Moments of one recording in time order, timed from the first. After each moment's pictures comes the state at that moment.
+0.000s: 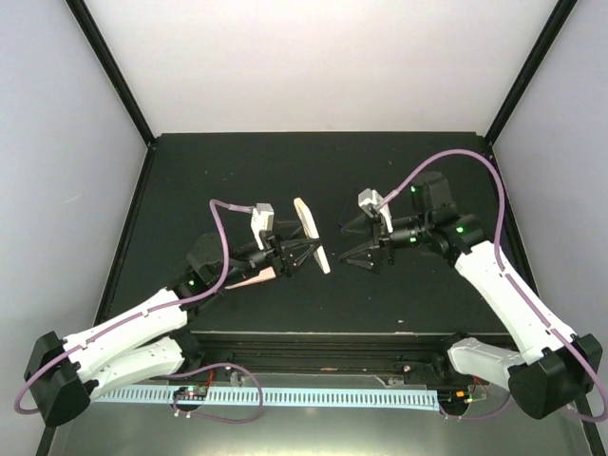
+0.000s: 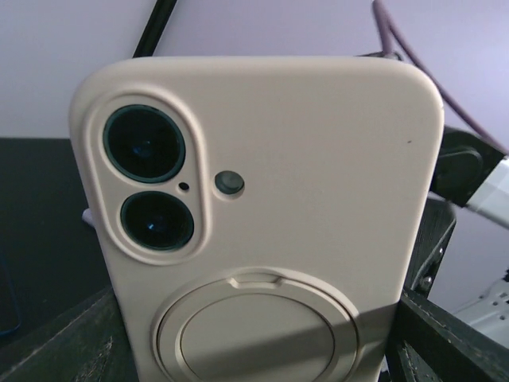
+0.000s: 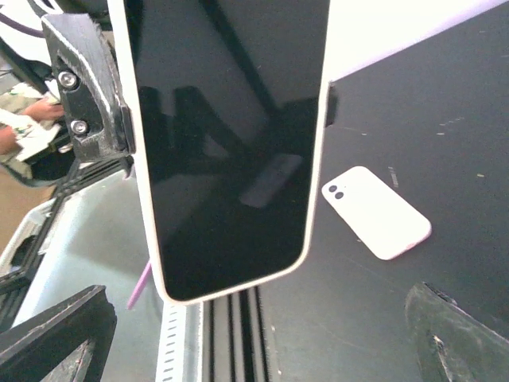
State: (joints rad) left arm -0.82 0.90 0.58 0.41 0.31 -0.59; right arm 0.41 1.12 1.06 -0.67 -1.08 -0.23
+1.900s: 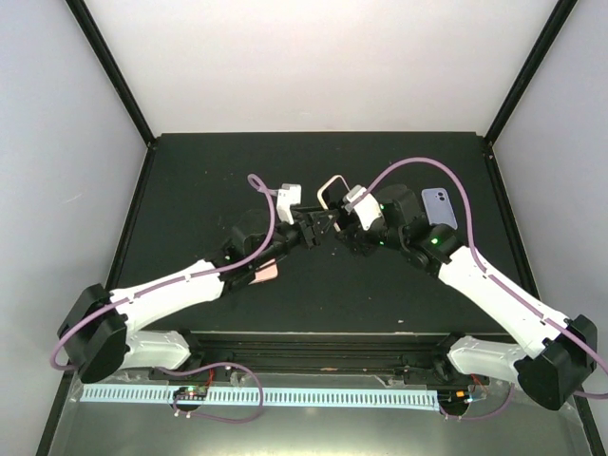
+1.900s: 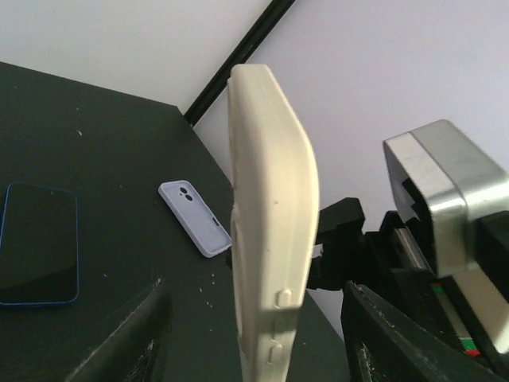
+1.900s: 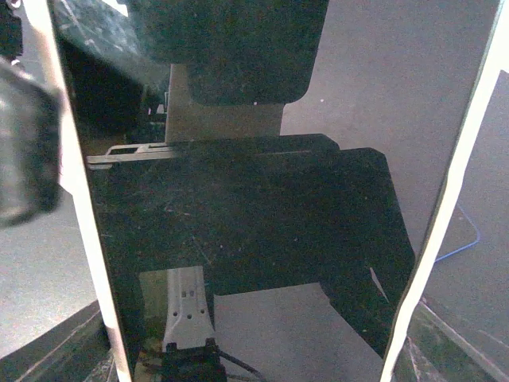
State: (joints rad) left arm -0.83 1.23 0.74 0.43 0.09 -0.73; right arm 0.67 1.16 1.02 -0.52 -0.11 -0.14
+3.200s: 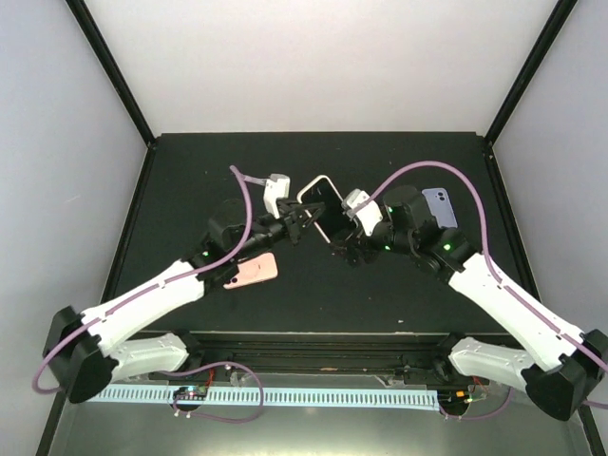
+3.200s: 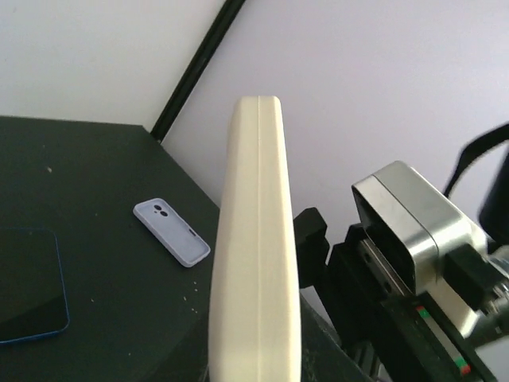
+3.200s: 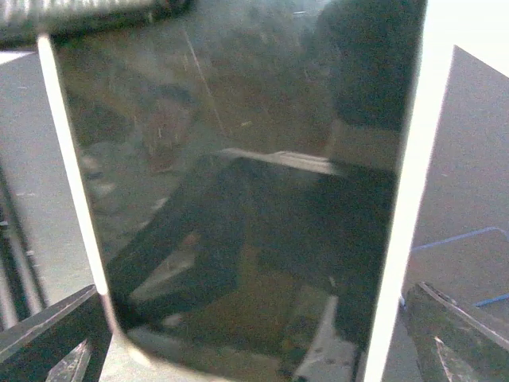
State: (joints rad) left arm -0.76 1.15 0.82 0.31 0.24 -0.64; right arm 0.68 1.11 1.05 -0.57 -0.20 -0.16
